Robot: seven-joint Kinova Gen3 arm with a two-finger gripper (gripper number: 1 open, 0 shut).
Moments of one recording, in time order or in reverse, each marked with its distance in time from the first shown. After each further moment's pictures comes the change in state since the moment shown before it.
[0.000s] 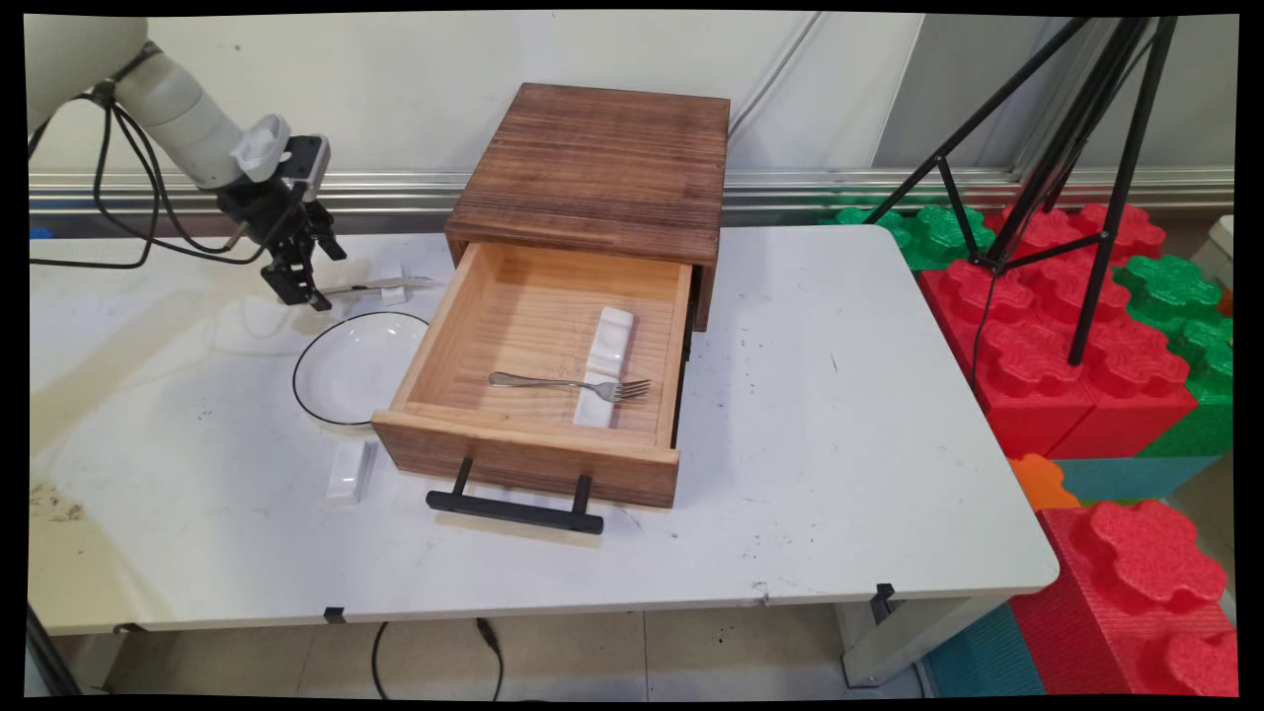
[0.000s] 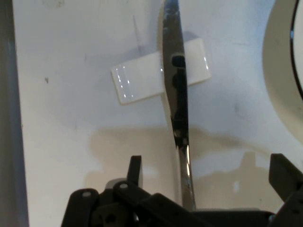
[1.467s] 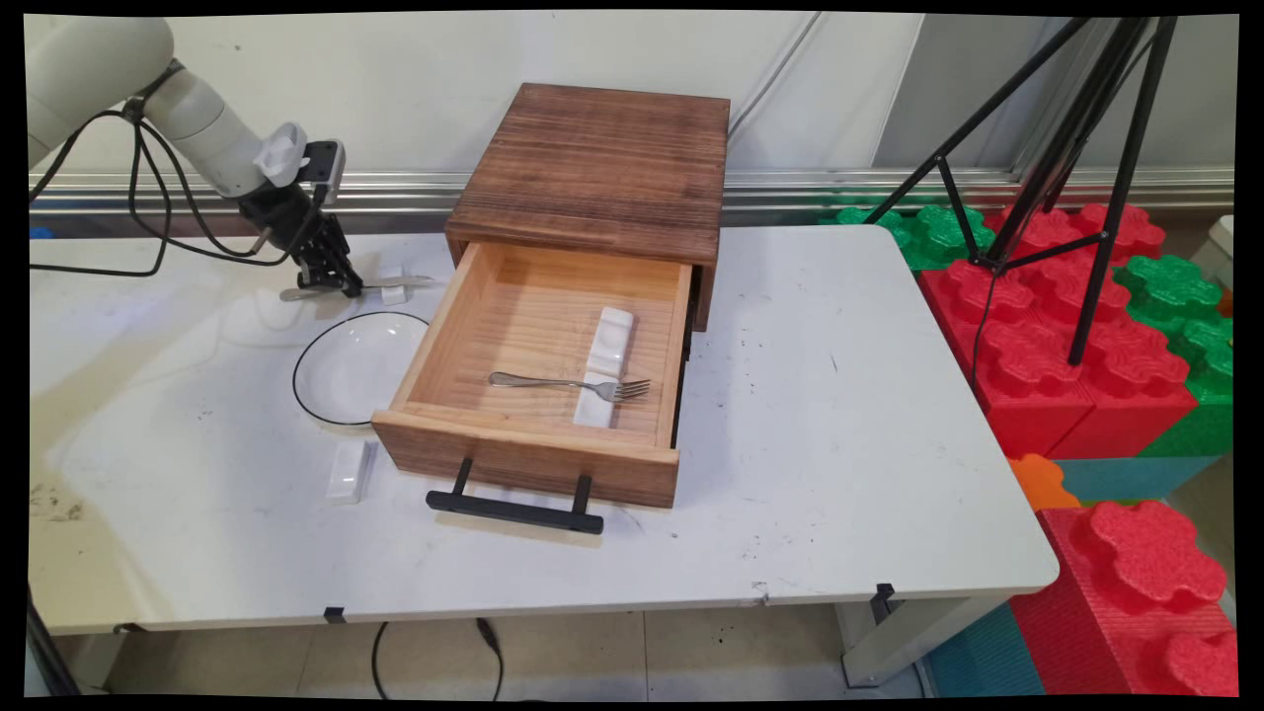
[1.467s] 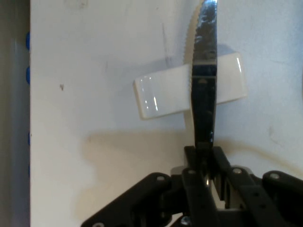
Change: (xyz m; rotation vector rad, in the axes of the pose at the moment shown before) arm 0.000 -0.014 0.025 0.008 0.029 -0.063
